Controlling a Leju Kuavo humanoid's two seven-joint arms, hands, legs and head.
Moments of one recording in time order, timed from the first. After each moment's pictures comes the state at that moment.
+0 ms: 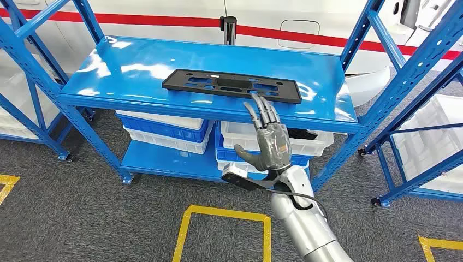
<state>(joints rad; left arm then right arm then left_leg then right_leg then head) -0.10 -0.13 0.65 -0.21 -0.43 0.10 -0.54 -0.41 0.06 0.42 -1.22 1.13 -0.54 -0.28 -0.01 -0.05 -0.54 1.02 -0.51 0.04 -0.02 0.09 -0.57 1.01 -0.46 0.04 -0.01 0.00</state>
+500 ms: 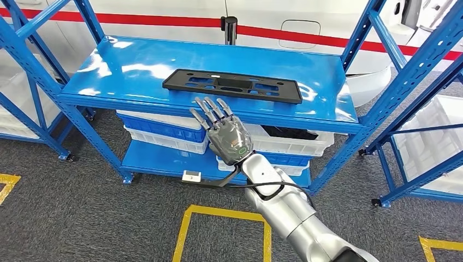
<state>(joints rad) -0.11 -0.13 0.65 -0.21 -0.42 0.07 -0.56 -0.61 0.11 0.65 -1.00 1.44 -0.51 -0.05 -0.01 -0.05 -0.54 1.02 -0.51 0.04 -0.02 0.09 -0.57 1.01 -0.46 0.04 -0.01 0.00</state>
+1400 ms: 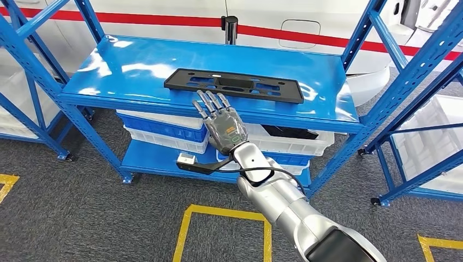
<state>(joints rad) -0.12 -0.12 0.65 -0.21 -0.44 0.08 -0.54 -0.74 0.18 0.66 -0.75 1.38 -0.50 0.04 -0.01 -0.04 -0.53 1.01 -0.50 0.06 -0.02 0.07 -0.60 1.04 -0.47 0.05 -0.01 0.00</state>
